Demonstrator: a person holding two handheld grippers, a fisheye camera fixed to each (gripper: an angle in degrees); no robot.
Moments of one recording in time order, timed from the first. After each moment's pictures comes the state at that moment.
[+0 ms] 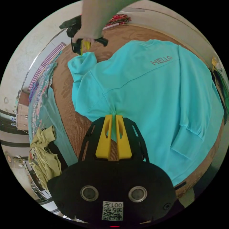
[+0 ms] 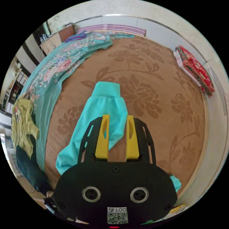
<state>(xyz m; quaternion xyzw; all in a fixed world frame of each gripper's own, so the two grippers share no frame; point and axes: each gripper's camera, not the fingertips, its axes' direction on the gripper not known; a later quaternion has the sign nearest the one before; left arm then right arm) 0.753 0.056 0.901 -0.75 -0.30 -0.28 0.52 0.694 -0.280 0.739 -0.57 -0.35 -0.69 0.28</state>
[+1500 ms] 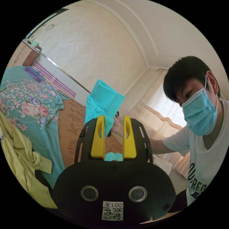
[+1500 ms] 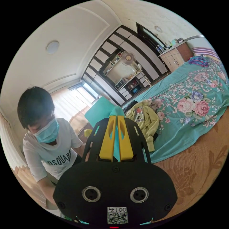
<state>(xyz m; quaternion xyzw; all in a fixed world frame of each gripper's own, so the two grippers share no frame) 0.803 0.027 0.305 -0.10 -0.37 -0.44 0.81 0.518 -0.257 0.691 -0.70 -0.65 -0.22 -0.19</state>
